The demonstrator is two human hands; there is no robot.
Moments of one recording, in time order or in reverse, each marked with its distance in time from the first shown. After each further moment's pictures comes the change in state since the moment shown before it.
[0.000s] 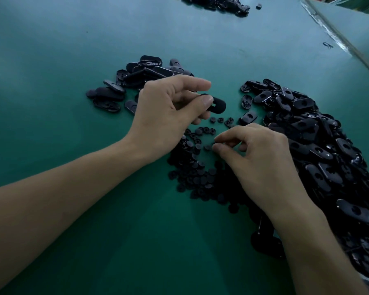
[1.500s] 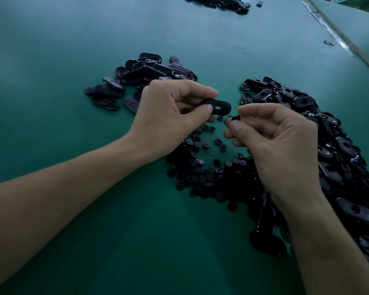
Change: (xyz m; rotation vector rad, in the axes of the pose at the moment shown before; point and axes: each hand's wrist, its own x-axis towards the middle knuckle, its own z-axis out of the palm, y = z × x) left_hand -0.003 0.001 0.001 0.051 -0.067 0.008; right_hand 0.005 -0.002 -0.008 0.743 0.149 0.079
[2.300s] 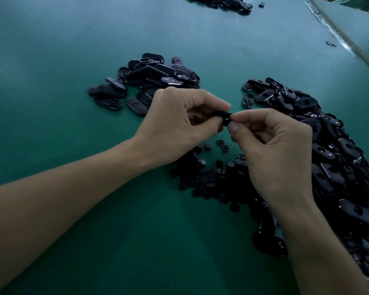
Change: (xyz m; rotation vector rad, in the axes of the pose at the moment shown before) left_hand -0.006 0.005 0.004 0.113 -0.063 0.083; right_hand -0.004 0.001 0.009 -0.210 0.058 -0.108
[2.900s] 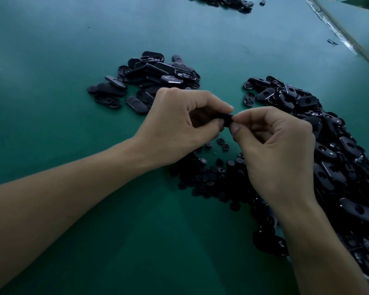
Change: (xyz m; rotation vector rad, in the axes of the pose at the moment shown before) left_hand -0.001 0.001 0.001 0.071 -0.005 0.059; right_hand -0.001 -0.005 -0.001 -0.182 0.010 -0.051
